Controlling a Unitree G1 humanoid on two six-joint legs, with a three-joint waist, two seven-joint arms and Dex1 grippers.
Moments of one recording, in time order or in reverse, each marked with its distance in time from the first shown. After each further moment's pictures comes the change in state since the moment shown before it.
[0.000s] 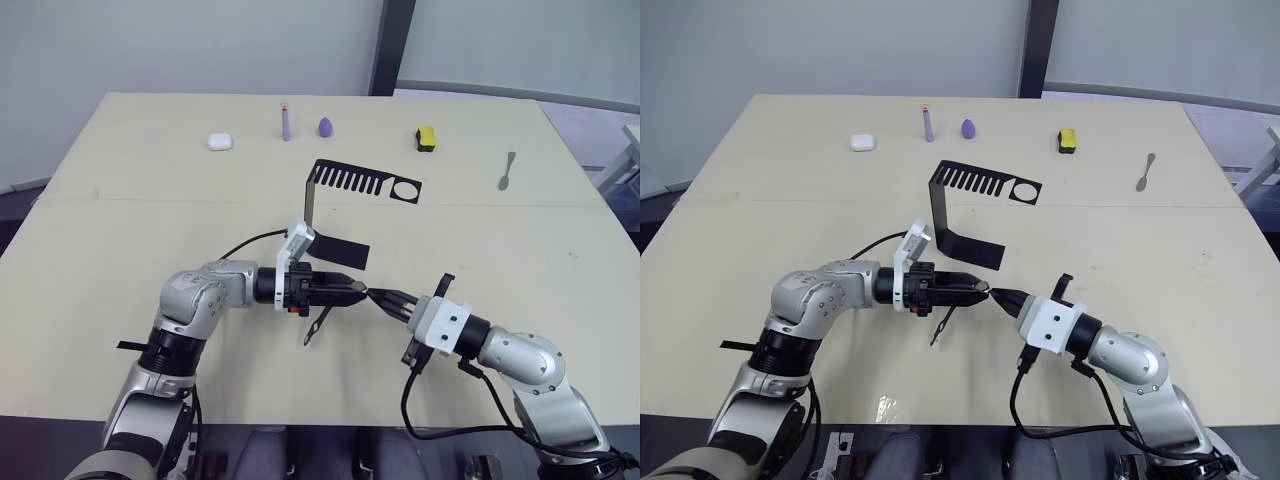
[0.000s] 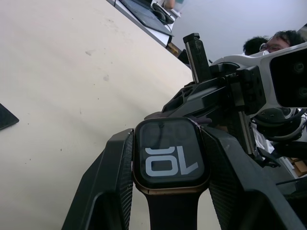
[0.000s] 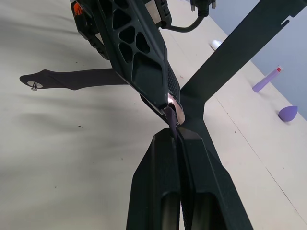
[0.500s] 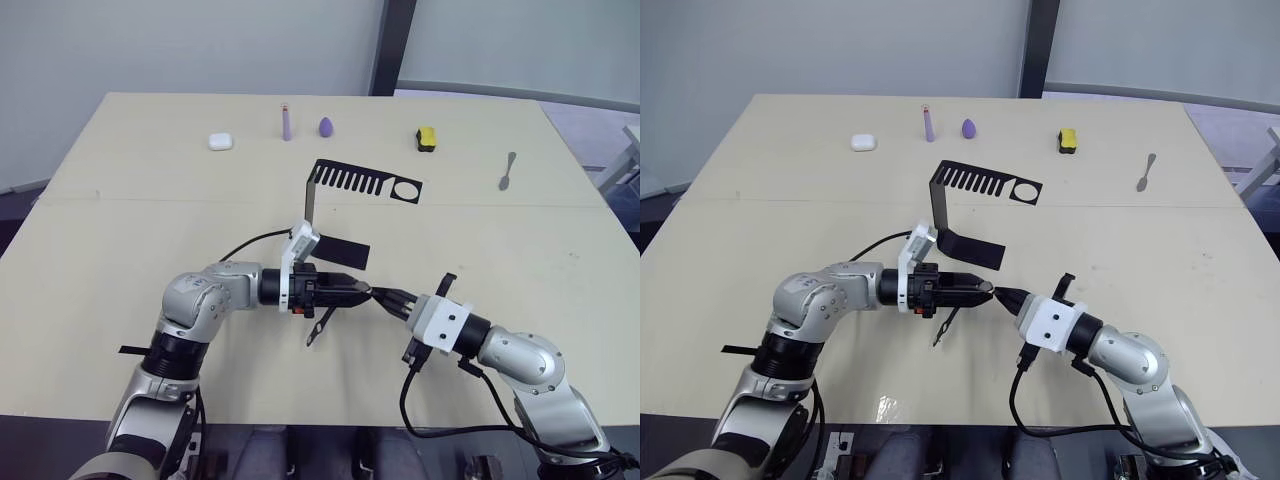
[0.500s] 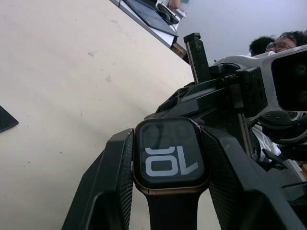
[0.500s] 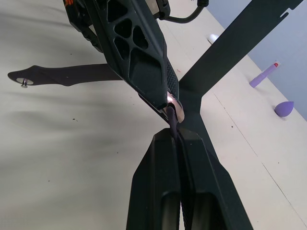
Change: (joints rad) left arm 0.011 -0.020 0.001 -0.040 0.000 0.021 0.055; right arm 0.000 0.008 0.000 0.000 -0.021 0.014 -0.009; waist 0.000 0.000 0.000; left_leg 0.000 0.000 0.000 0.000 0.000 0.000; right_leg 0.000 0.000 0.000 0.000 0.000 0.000
